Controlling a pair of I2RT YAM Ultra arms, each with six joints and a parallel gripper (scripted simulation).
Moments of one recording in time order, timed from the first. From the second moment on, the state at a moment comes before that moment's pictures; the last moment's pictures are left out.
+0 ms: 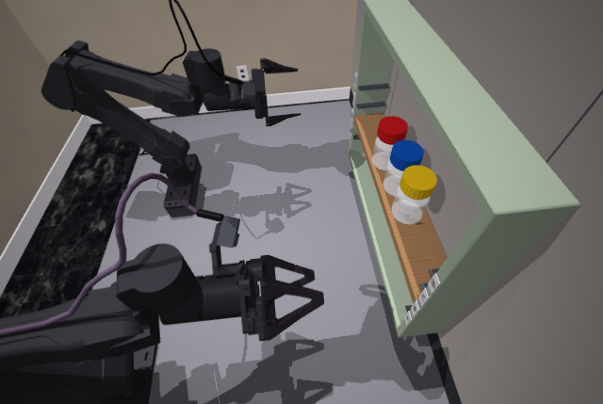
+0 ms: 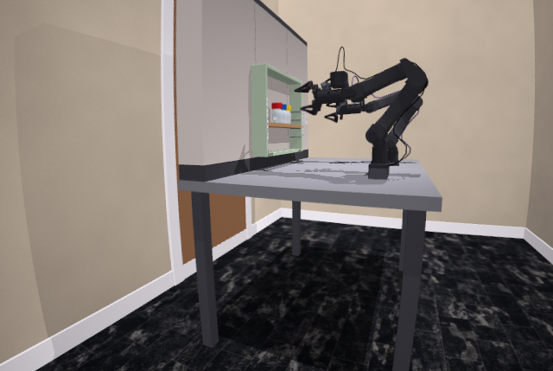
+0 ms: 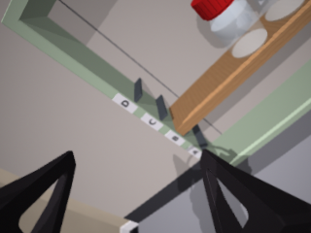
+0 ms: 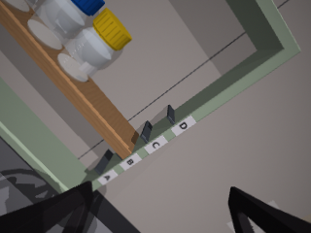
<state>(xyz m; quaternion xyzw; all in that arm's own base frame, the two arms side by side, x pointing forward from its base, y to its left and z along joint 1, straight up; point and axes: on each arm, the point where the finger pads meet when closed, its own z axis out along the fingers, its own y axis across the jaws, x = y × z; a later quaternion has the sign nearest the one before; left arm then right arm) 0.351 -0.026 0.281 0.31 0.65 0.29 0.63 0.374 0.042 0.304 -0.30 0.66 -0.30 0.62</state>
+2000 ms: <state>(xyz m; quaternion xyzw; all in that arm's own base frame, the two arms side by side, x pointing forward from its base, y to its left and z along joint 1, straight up) 0.326 -0.042 0.218 0.47 0.54 0.46 0.53 0.359 0.066 0.260 -0.46 0.54 -0.47 0.53</state>
